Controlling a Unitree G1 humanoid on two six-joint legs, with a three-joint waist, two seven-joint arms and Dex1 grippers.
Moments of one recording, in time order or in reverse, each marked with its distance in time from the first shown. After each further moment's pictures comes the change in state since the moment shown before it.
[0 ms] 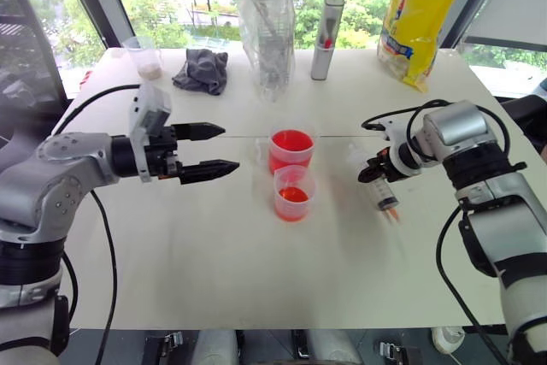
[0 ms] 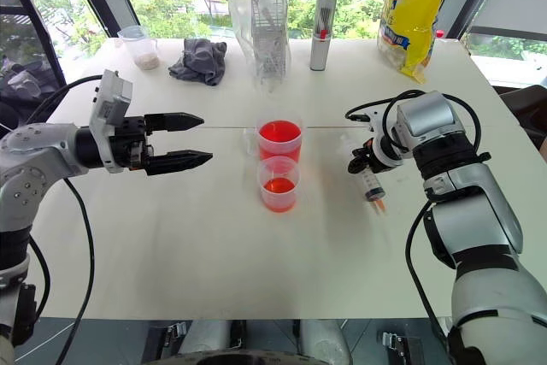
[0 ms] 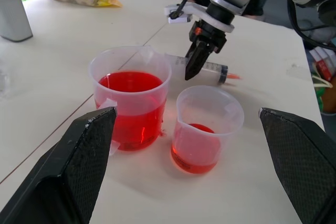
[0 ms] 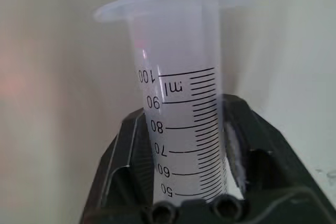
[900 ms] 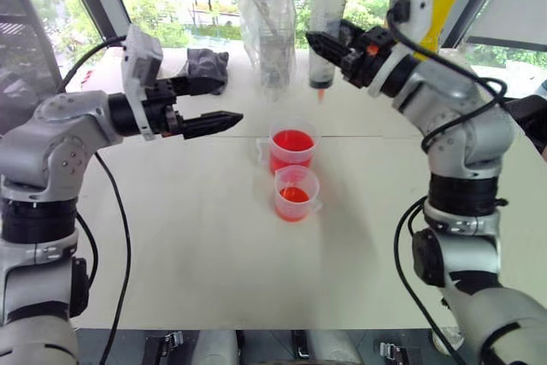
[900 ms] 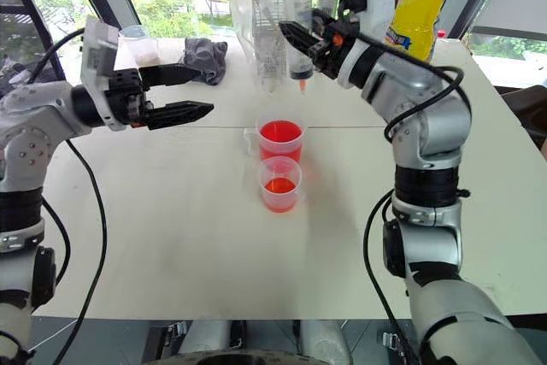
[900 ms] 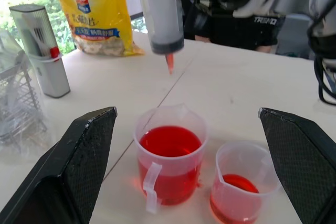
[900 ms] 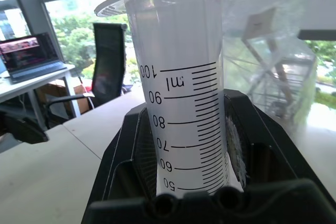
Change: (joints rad) left arm -0.254 -0.076 -0.029 0.205 0.061 -0.075 -0.005; right arm 0.179 0.316 -0.497 -0.680 0.095 -0.760 -0.113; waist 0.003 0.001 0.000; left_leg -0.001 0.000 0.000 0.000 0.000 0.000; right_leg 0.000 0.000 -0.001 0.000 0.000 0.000
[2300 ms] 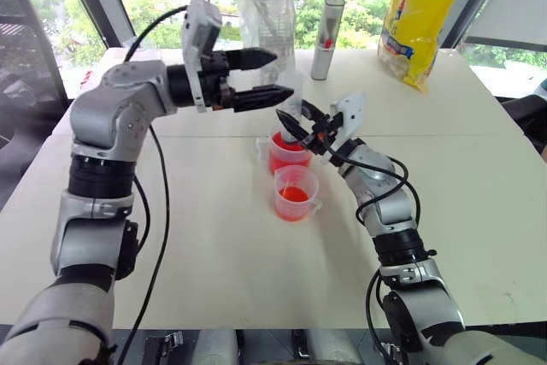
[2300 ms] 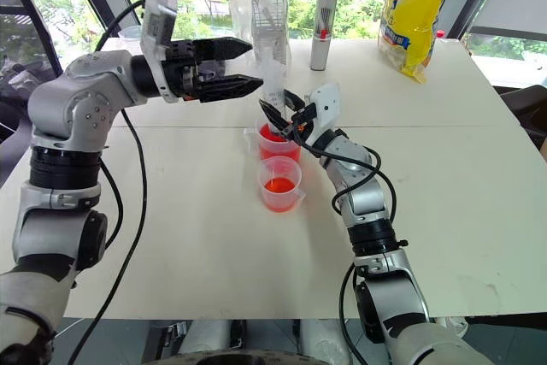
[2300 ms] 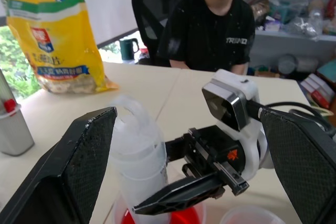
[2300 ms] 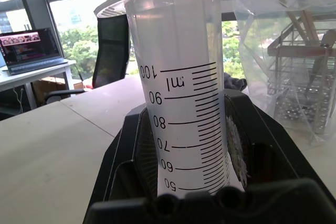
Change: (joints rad) left arm -0.236 -0.218 -0.131 0.198 0.131 -0.066 -0.050; right arm 0.304 0.195 0.161 0.263 -0.203 -0.630 0.005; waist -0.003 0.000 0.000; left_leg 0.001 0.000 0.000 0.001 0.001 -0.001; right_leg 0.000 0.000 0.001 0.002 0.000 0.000
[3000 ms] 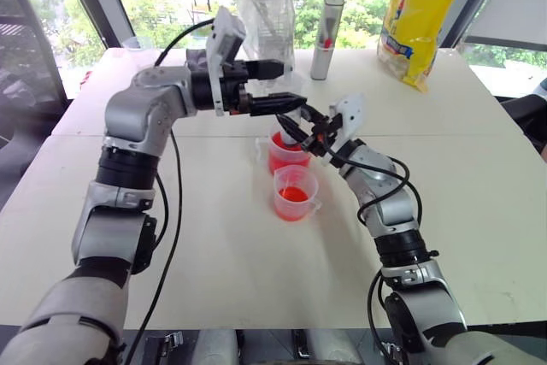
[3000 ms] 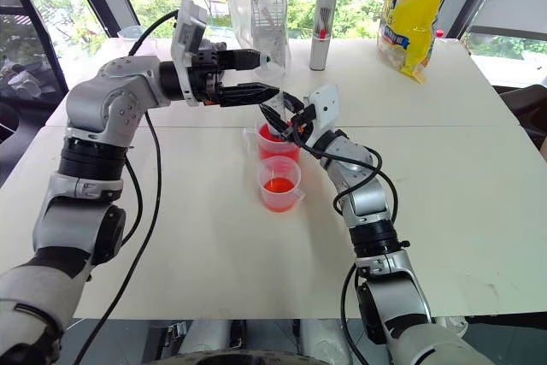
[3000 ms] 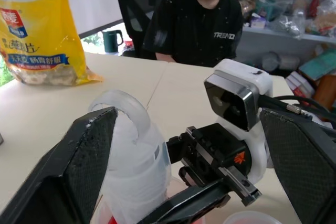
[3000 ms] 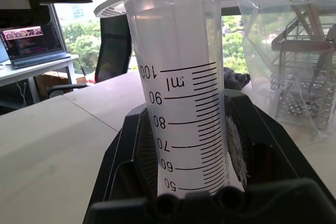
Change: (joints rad) left arm -0.069 -0.102 -0.036 0.190 0.080 -0.066 -0.069; right arm 0.010 -0.011 0.007 -0.030 -0.001 0.033 0.011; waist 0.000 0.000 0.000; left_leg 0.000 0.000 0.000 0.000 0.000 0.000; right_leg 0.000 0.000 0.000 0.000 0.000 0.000
